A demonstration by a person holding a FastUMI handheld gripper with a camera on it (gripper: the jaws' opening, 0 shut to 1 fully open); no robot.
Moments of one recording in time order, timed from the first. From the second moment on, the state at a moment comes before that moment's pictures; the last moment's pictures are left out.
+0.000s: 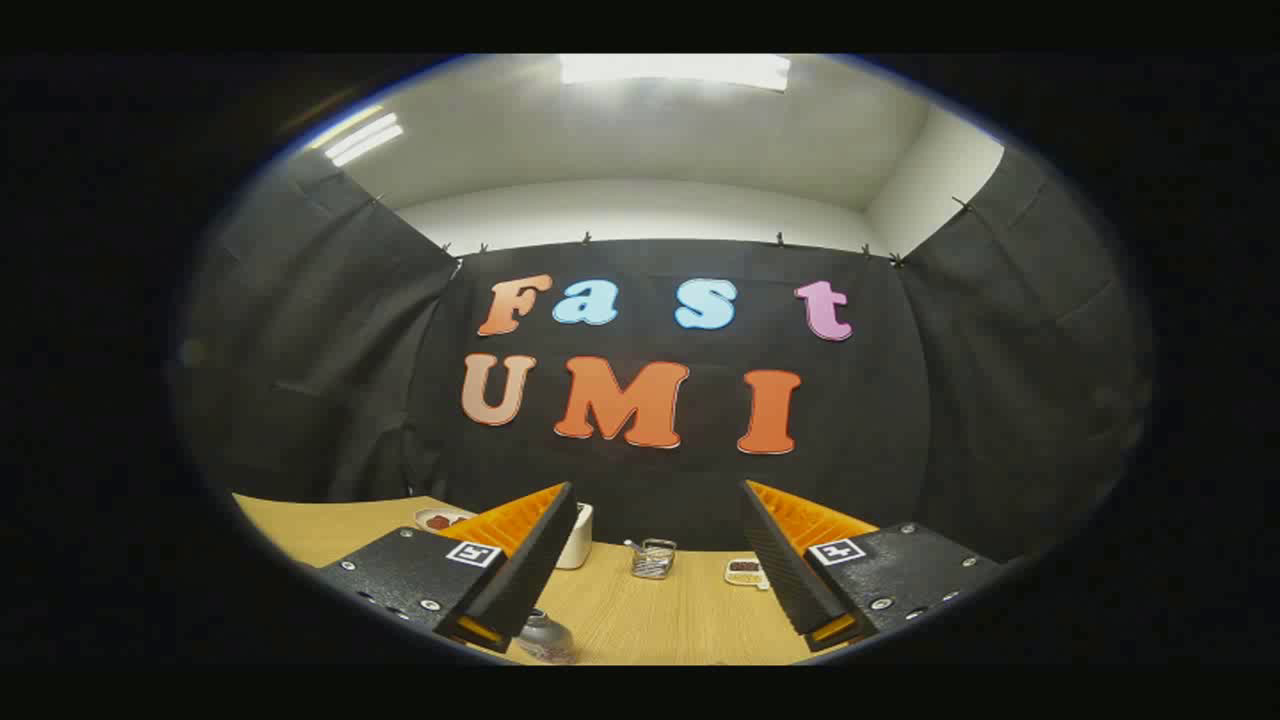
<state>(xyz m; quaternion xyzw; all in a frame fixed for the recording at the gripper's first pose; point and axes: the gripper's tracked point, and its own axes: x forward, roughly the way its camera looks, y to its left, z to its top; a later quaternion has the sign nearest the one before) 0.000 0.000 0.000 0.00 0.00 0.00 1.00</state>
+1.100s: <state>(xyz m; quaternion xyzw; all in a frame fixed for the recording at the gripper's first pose) -0.001 0.017 -0.008 0.00 0.00 0.01 1.00</state>
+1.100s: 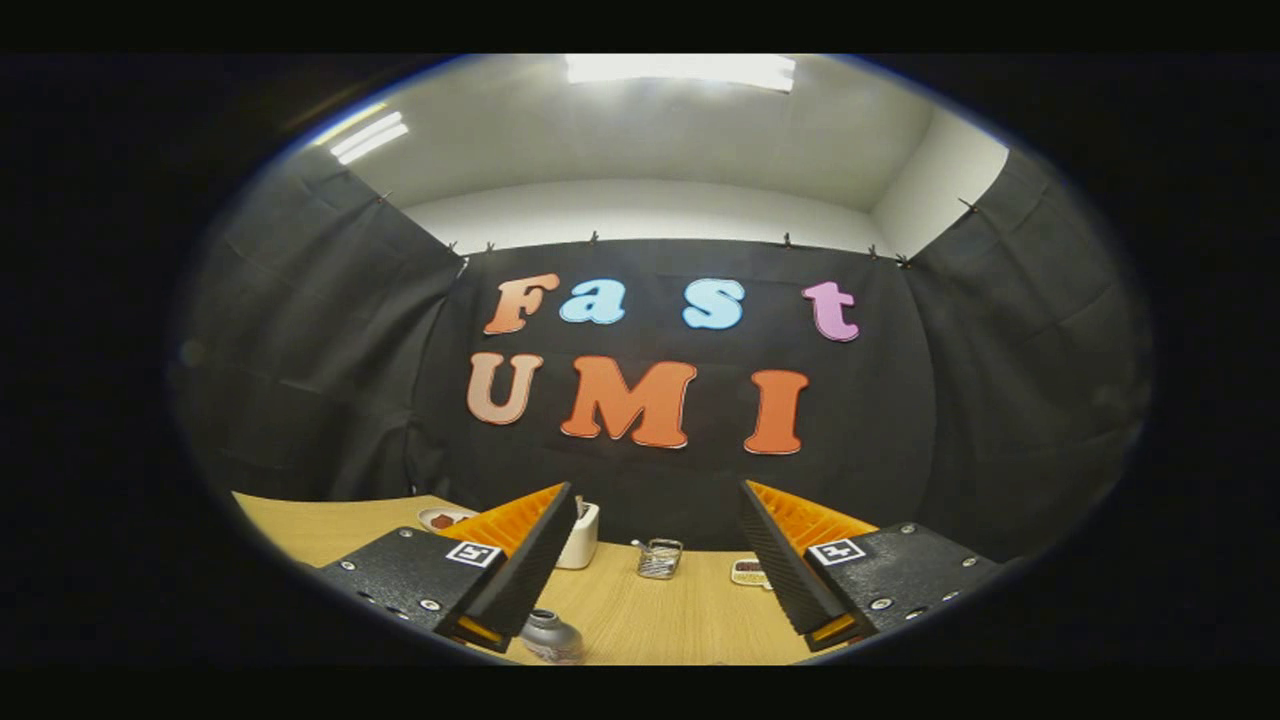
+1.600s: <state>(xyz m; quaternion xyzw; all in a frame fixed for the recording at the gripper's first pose) -0.014 0.042 -0.066 0.04 0.03 0.05 1.00</state>
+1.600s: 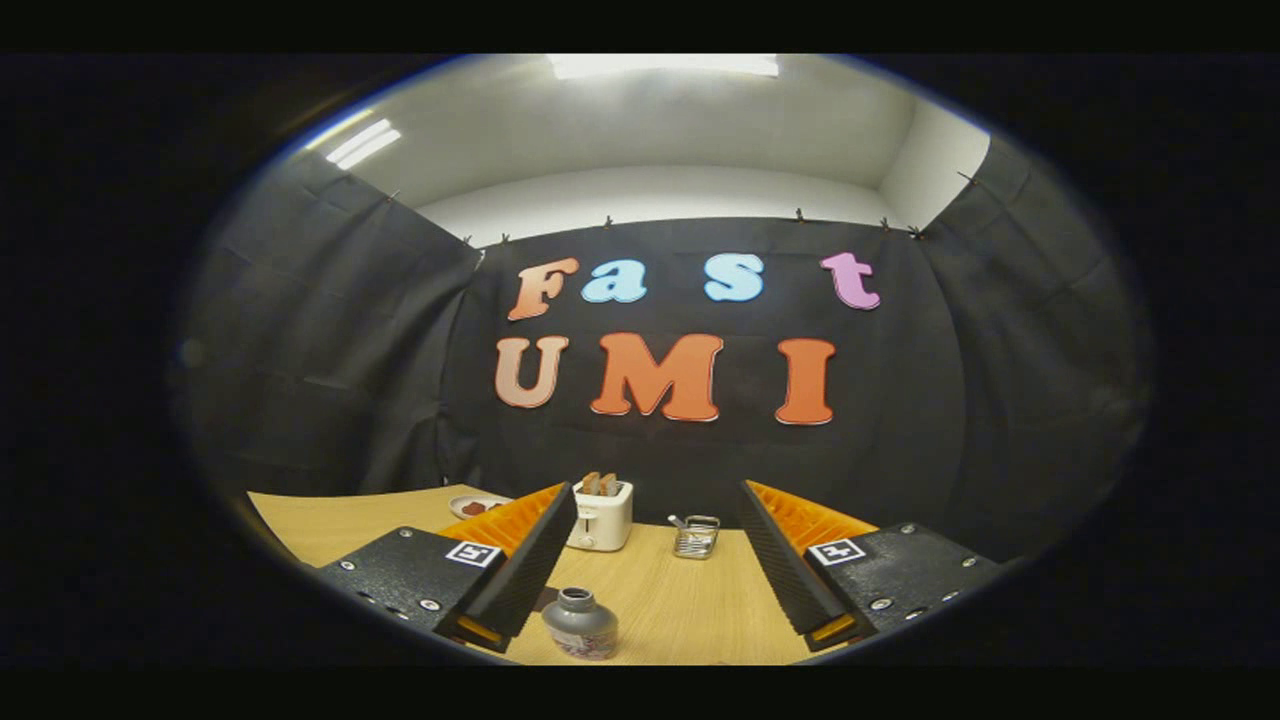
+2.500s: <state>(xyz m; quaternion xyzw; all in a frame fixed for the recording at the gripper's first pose) -0.044 0.090 -0.185 0.07 0.13 0.11 0.98</state>
